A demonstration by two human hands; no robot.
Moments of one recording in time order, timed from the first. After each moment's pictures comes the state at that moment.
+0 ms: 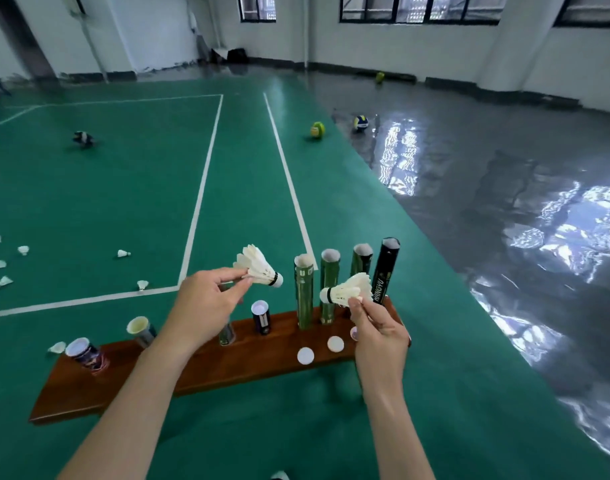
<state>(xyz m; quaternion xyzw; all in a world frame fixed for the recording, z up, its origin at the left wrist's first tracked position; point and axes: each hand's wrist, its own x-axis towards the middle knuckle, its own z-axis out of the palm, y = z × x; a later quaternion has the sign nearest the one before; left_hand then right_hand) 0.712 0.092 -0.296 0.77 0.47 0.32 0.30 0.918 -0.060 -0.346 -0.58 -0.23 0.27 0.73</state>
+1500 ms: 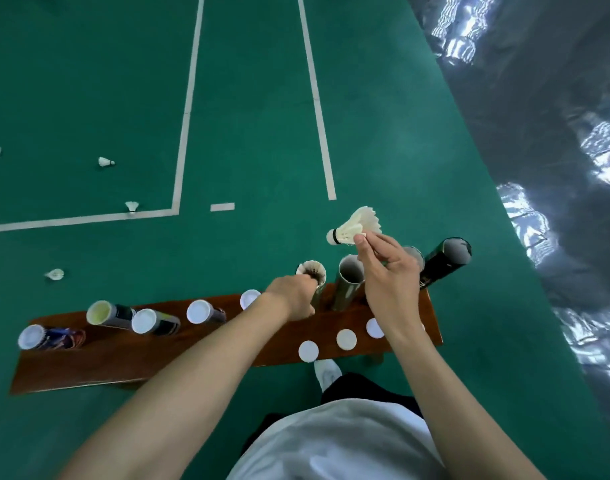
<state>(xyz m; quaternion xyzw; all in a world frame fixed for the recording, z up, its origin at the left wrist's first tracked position) 0.954 0.376 -0.524 0.86 0.38 -0.26 0.22 1.099 0.276 -0.419 -0.70 -0.31 0.31 0.57</state>
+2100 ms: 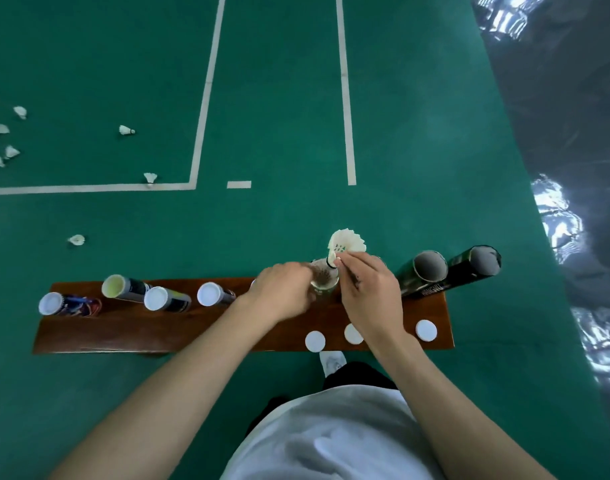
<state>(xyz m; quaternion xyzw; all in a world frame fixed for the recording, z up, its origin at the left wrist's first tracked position) 0.929 0.378 -0.473 0.85 0.45 -0.18 0.22 1.078 0.292 -0.468 -0.73 -0.56 0.14 0.37</state>
